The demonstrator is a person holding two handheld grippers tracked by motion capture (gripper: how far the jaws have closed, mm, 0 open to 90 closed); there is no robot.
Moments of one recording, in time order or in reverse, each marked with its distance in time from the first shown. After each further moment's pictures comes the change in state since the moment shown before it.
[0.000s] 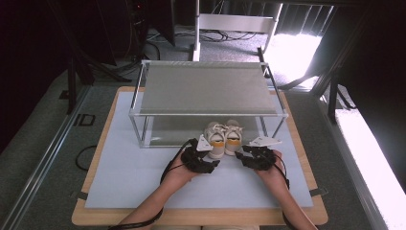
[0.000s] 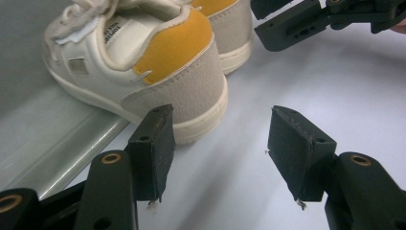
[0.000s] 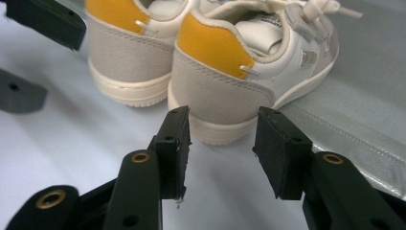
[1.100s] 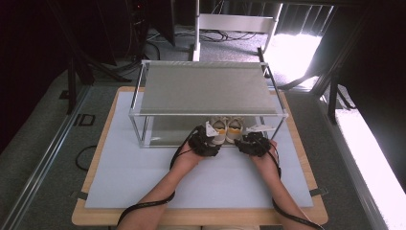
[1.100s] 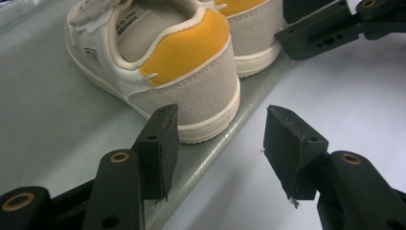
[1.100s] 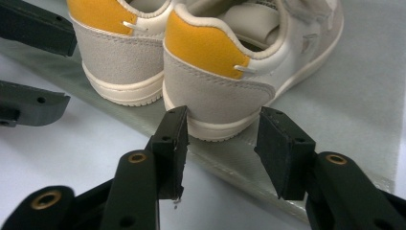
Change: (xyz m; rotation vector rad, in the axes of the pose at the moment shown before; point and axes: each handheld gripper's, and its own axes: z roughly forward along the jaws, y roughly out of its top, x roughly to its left) left arm 0.034 0.026 0.045 0.026 0.115 -0.004; right arm -0.029 0.019 0.038 0.031 -0.103 0.108
